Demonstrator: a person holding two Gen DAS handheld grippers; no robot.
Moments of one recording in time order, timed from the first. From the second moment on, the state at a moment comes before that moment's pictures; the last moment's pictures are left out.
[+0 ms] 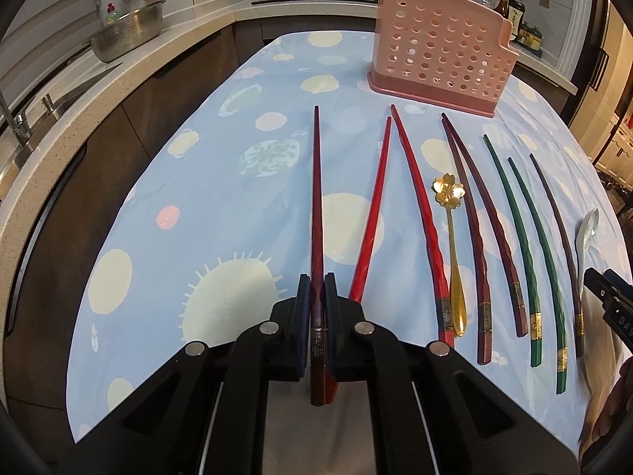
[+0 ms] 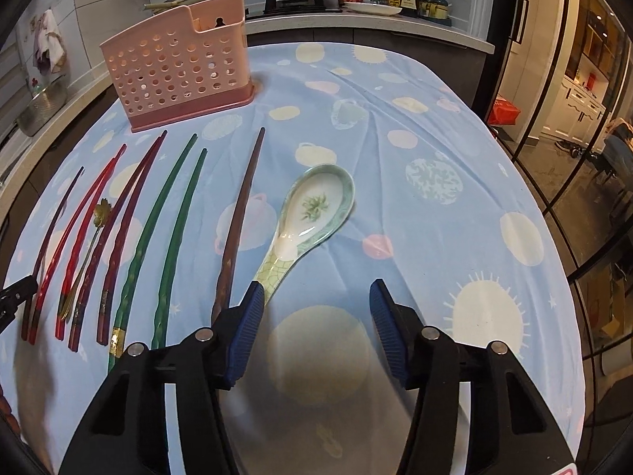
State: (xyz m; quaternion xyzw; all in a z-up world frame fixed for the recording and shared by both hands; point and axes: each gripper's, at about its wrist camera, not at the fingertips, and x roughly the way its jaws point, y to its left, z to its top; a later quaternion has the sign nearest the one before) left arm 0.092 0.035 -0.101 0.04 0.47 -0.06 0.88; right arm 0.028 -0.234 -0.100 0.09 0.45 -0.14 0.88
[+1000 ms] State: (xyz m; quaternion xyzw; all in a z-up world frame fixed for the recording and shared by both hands) left arm 0.099 0.039 -0.107 0.04 0.48 -0.07 0.87; right arm 0.024 -0.226 -0.104 0.08 0.45 -0.12 0.88
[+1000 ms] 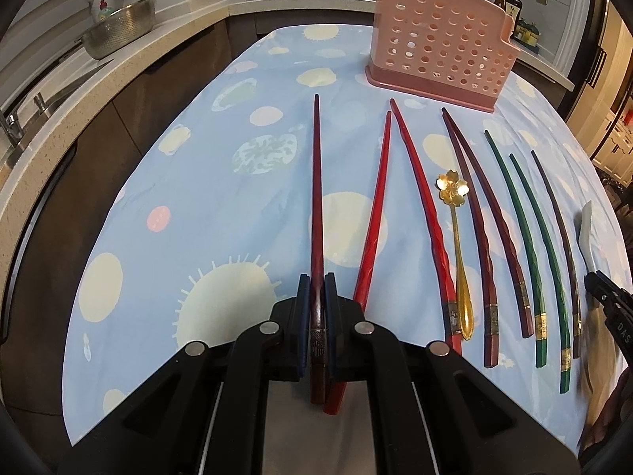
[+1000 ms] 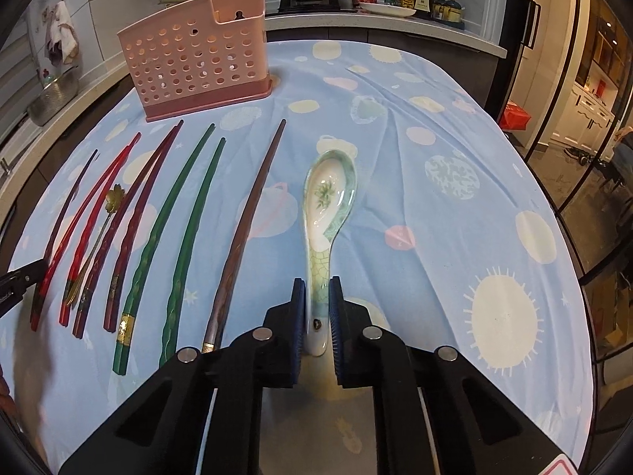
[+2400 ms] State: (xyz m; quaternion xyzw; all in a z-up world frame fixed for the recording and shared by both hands) left arm 0.156 0.030 0.115 0.01 0.23 -0.10 0.97; right arm 0.112 -0.233 0.066 0.10 0.32 0.01 0.94
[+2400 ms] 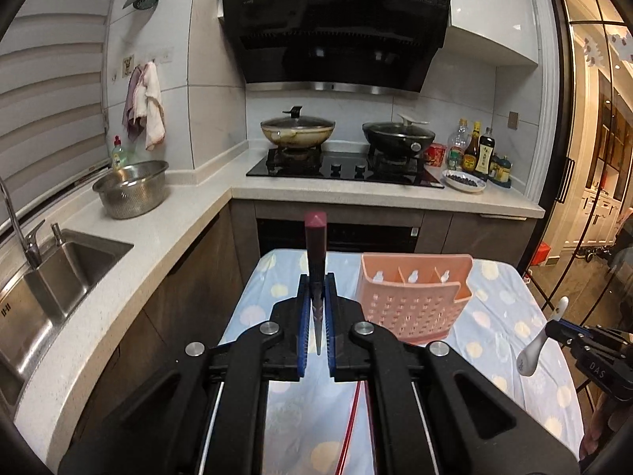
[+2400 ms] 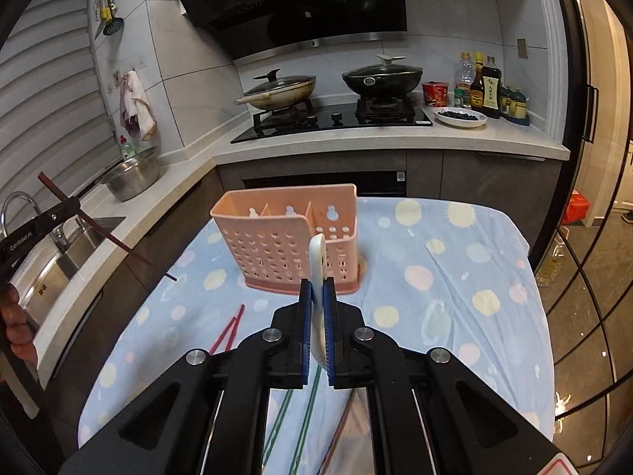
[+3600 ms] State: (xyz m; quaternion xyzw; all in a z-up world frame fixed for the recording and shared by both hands) left arm 0.255 -0.060 0.132 0.02 0.26 -0.17 0.95; right arm 0.284 -0.259 0.036 0.15 0.35 0.02 0.92
